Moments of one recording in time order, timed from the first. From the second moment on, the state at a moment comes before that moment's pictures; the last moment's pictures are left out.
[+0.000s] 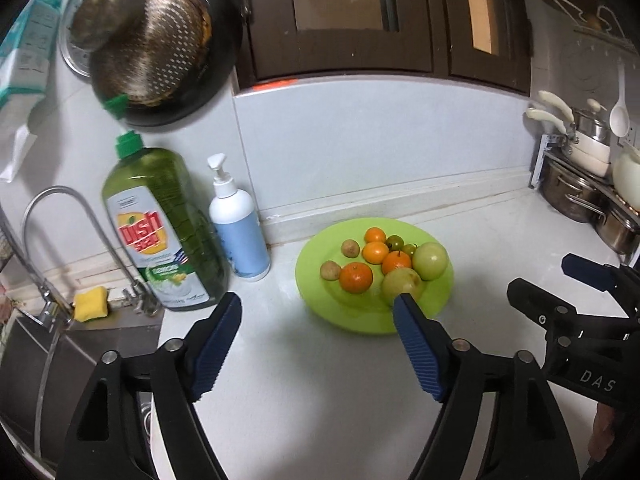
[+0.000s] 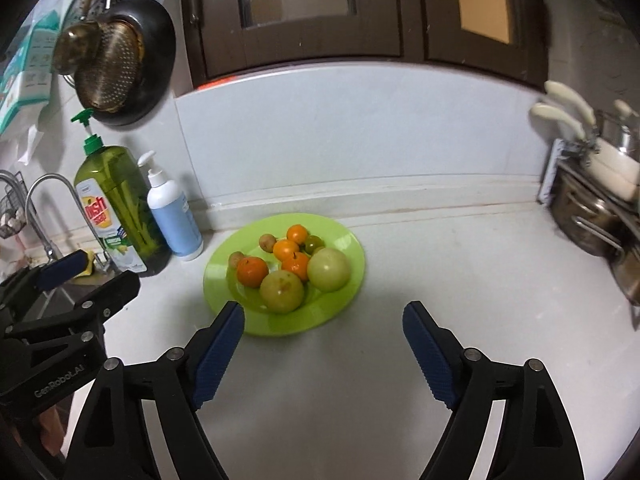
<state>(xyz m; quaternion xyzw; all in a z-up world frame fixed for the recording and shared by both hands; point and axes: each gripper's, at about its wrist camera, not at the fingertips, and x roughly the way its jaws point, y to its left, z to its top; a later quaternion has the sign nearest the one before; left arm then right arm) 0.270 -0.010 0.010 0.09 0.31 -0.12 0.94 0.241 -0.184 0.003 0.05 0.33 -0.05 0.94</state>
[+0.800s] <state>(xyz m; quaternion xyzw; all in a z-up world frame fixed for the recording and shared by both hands) 0.097 -0.013 0.044 0.03 0.26 -0.05 0.96 0.090 -0.201 0.038 0.01 0.28 -0.01 0.96</state>
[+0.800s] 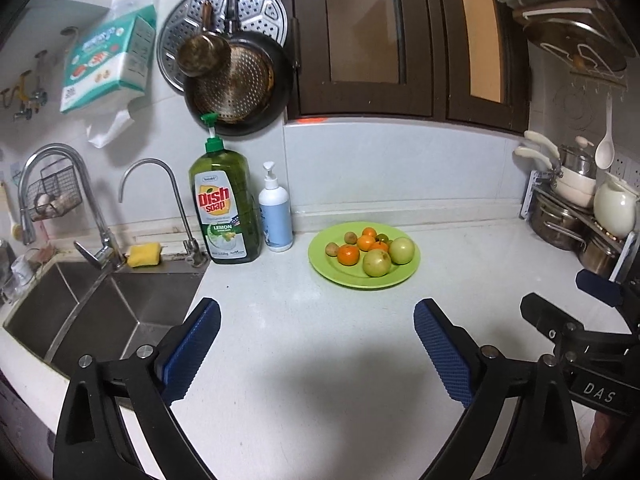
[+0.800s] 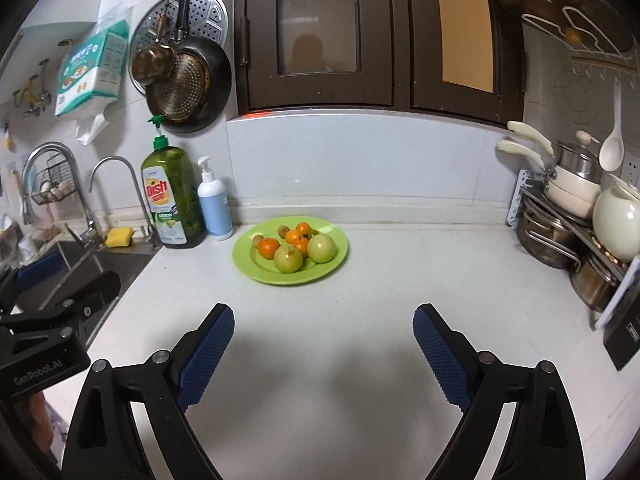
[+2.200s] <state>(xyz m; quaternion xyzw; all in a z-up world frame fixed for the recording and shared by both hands) 0.017 -0.021 0.059 0.04 0.24 -0.01 0.97 0.020 -0.219 0.047 0.00 0.26 0.00 0.96</state>
